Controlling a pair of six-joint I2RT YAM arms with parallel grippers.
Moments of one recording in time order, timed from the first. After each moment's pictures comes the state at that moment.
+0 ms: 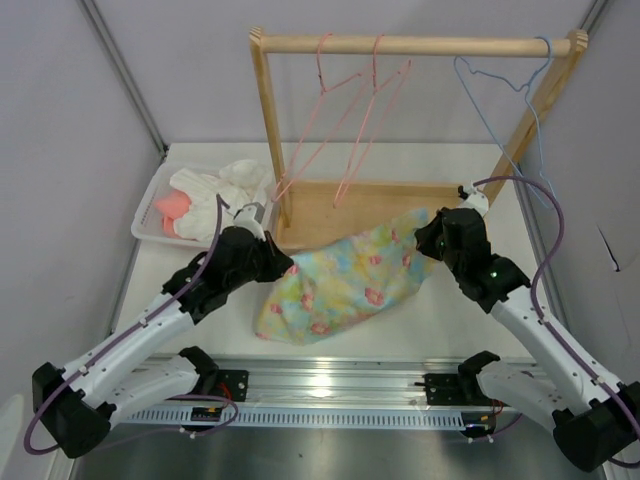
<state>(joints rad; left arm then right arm) -0.67 0.90 0.73 -0.39 -0.06 -0.70 0.51 0.96 0.86 -0.43 0.28 0.71</state>
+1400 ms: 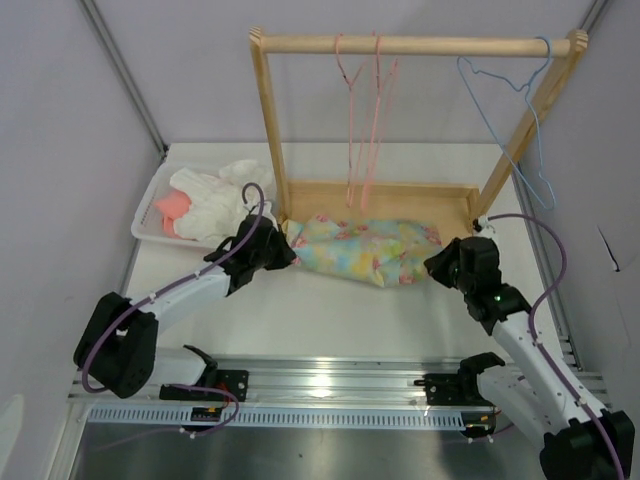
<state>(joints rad) -0.52 1.31 0.72 -0.06 -0.02 -0.59 0.26 0.84 0.60 -0.33 0.06 0.73</state>
